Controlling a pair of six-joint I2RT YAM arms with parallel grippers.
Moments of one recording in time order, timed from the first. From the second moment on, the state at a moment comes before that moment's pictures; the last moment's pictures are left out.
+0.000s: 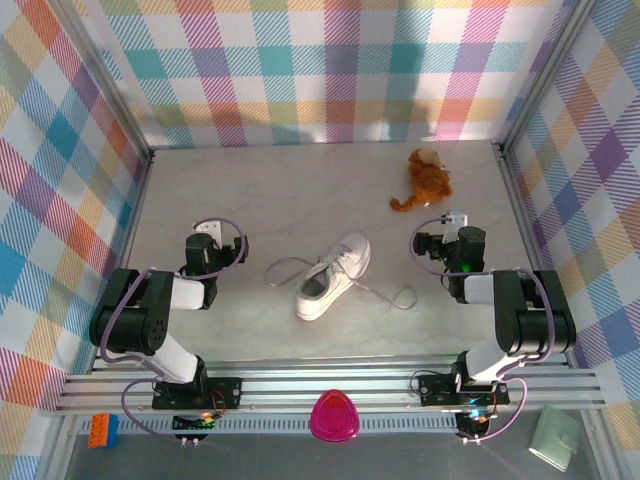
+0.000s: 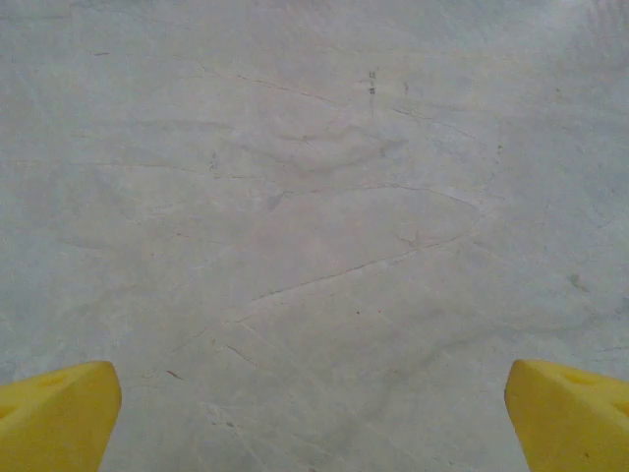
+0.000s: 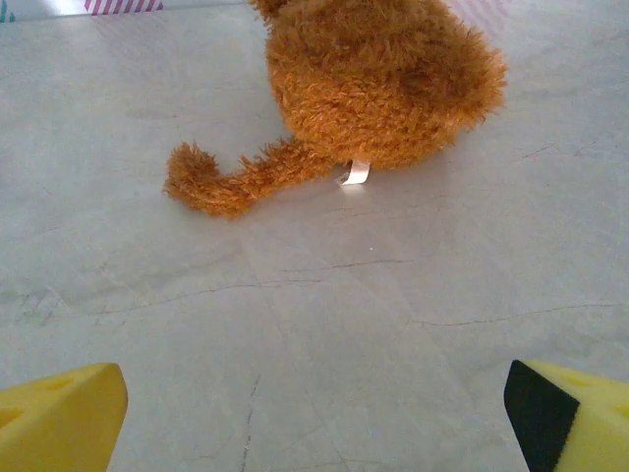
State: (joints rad) left arm -0.06 1.58 0.41 0.73 -0.07 -0.08; right arm 0.00 1.54 0.42 0.68 -0.13 0.02
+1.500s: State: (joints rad) left arm -0.06 1.57 0.41 0.70 0.00 -0.08; right arm 0.00 1.52 0.43 0.63 -0.12 0.03
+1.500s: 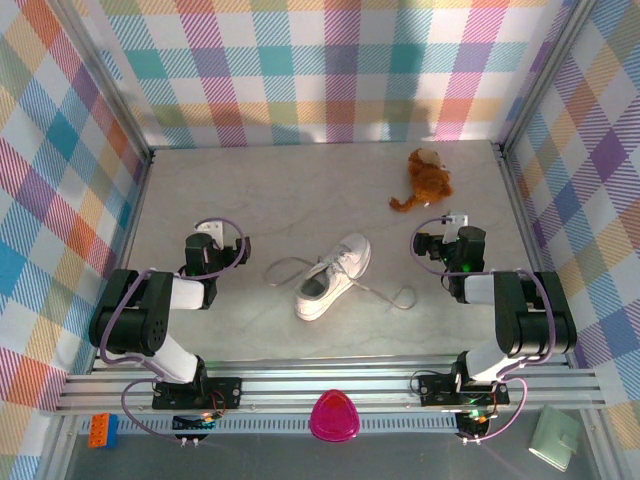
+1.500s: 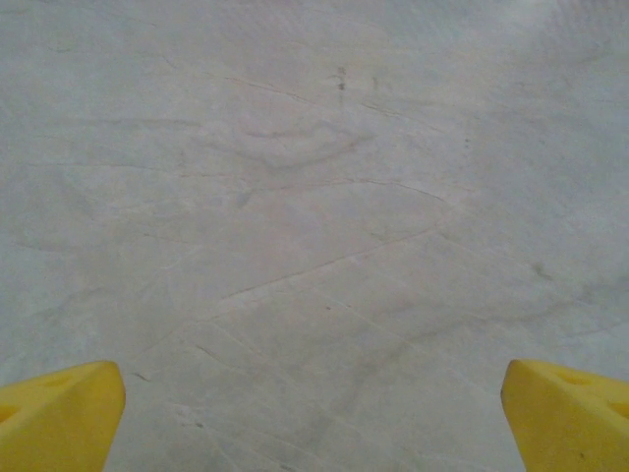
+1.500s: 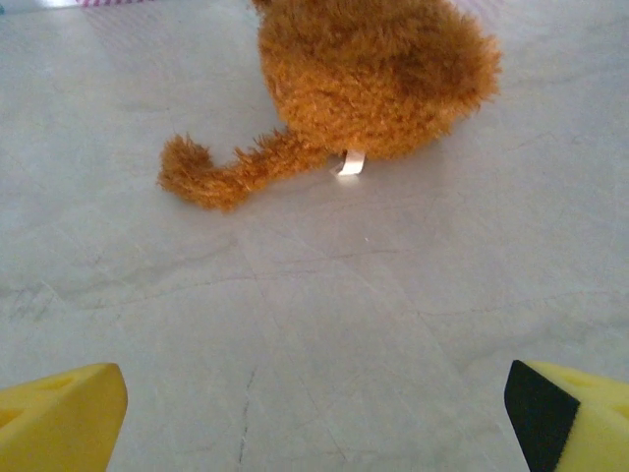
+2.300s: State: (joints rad) left arm -0.42 1.50 0.80 -0.22 0.23 -0.36; right arm 0.52 1.64 0.89 -0.22 -0.13 0.38
